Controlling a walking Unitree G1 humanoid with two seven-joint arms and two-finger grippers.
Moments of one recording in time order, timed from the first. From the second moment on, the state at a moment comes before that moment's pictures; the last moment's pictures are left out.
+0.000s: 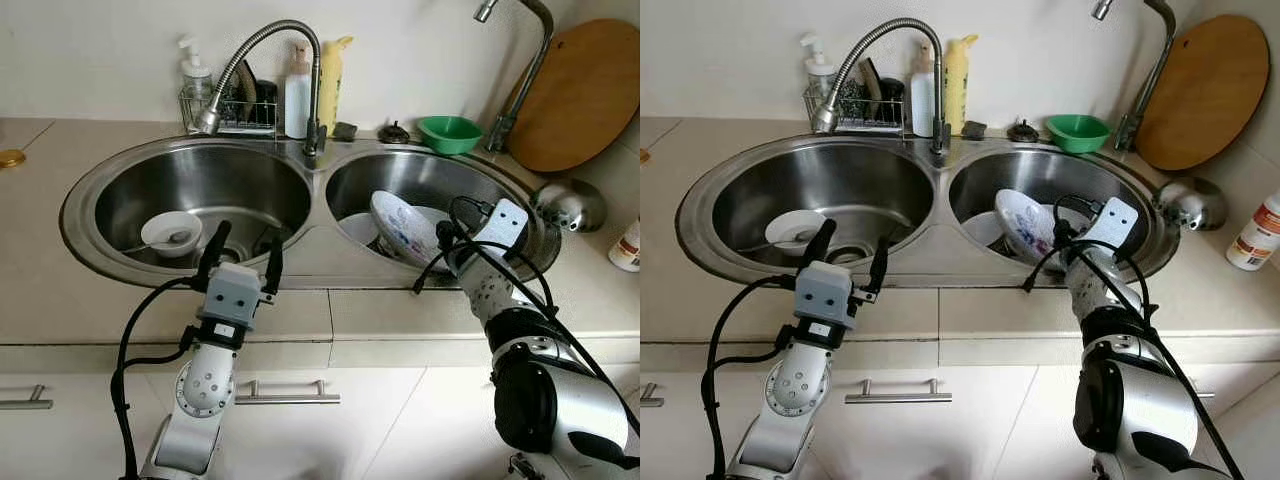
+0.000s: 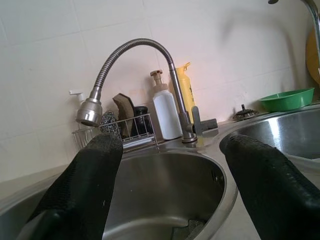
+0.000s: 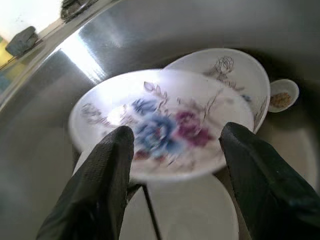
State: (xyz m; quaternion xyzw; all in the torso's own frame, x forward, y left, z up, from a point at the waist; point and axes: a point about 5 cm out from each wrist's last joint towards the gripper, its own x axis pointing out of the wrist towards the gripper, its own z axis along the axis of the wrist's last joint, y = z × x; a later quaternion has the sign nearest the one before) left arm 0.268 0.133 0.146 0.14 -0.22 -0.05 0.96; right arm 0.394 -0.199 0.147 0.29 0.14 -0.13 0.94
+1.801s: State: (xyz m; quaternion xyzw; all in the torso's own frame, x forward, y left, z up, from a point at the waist) left arm 0.265 0.142 0.153 0.14 -0.23 -0.04 0.96; right arm 0.318 -0.110 0.198 -0.05 -0.23 0.14 0.96
